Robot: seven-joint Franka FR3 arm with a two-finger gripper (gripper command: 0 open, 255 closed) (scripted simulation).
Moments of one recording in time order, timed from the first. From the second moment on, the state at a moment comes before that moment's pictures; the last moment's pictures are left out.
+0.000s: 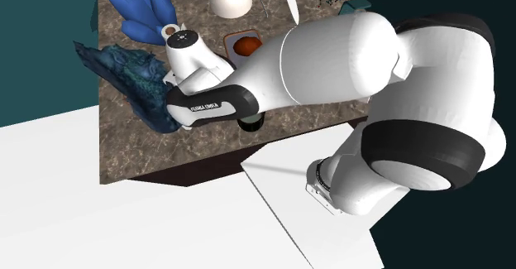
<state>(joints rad) 0.43 -0.01 0.05 -2.34 0.25 2.34 -0.97</state>
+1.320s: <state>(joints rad) 0.42 -0.15 0.05 -2.20 0.21 2.07 -0.91</state>
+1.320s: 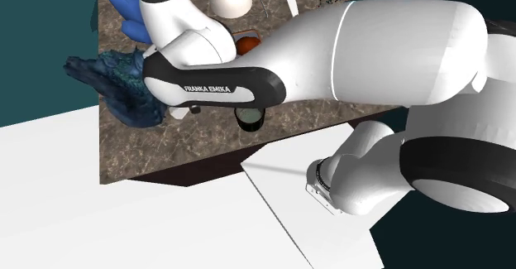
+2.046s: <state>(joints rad) 0.41 -0.22 0.03 -2.15 0.20 1.94 -0.91</state>
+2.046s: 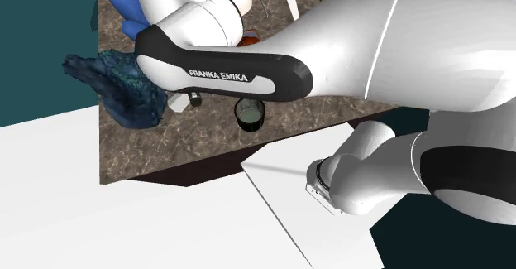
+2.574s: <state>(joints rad) 0.36 -0.48 -0.05 -2.37 0.17 1.90 -1.01</state>
